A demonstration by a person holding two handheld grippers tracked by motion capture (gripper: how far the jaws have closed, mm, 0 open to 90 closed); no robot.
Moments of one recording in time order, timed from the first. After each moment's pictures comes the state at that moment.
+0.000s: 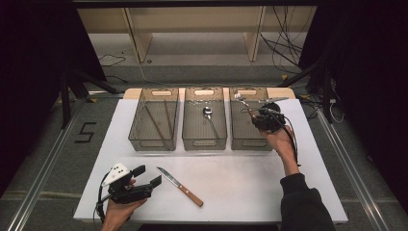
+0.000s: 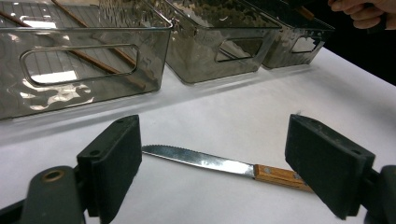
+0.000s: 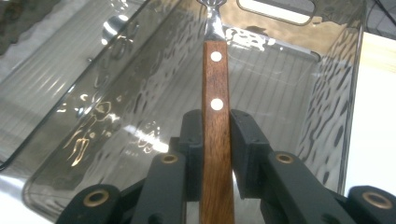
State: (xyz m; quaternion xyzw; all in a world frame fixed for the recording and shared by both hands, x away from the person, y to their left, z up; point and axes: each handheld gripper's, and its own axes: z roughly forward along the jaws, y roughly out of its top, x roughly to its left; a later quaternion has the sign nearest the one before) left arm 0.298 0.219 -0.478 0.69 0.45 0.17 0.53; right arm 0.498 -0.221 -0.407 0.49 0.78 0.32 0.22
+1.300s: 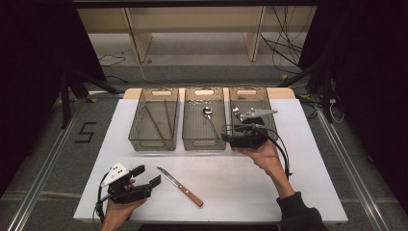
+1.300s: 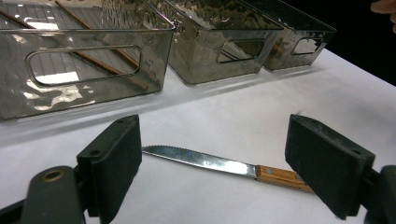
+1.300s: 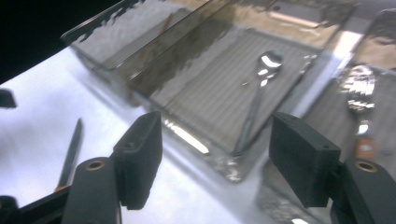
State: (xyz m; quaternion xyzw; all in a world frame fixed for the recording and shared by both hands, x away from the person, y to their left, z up) left arm 0.298 0.221 -0.478 0.69 0.45 0.17 0.54; right arm 0.427 -0.163 -0.388 0.38 0.81 0.44 0.13
